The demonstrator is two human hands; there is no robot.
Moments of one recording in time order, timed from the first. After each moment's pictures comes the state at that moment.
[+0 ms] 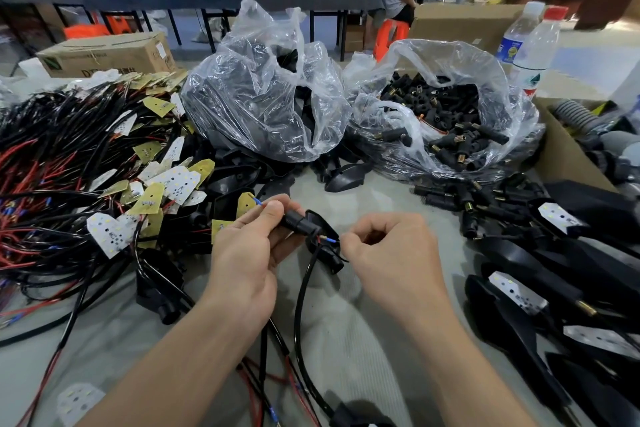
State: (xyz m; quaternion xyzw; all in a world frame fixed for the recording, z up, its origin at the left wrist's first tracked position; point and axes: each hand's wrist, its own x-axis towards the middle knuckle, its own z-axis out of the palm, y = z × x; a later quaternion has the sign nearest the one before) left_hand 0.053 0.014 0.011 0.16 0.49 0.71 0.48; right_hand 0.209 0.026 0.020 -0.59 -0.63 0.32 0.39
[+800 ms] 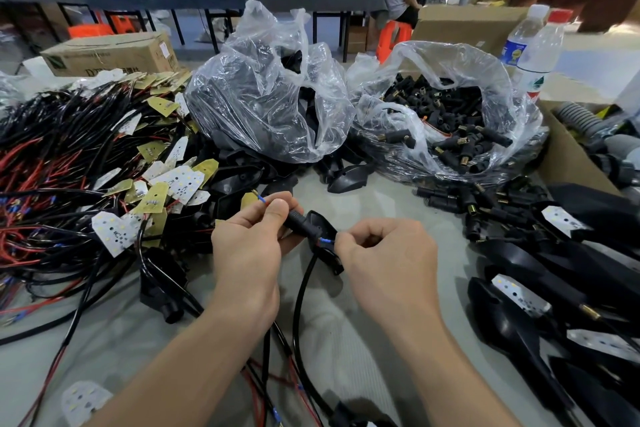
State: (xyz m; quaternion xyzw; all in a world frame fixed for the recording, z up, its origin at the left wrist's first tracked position) left_hand 0.061 0.010 0.015 0.21 0.51 0.73 0.40; right_hand 0.198 0.019 0.015 -0.60 -0.61 0.30 0.41
